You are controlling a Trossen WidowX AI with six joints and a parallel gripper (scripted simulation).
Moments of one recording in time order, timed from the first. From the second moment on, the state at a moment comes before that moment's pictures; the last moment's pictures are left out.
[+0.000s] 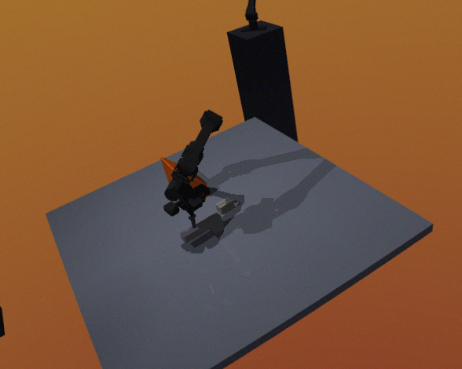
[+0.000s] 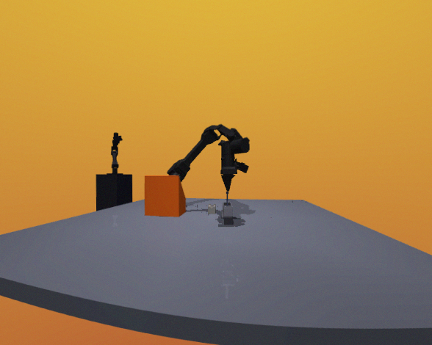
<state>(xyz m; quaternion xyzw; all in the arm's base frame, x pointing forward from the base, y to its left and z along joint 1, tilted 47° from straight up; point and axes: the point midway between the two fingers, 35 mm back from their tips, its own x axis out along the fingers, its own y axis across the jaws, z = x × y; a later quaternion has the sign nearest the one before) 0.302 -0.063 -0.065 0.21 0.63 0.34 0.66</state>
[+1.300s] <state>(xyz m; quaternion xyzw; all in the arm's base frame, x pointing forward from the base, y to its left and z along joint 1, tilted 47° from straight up) 0.293 -0.062 -0.067 0.22 0.64 0.34 0.66</state>
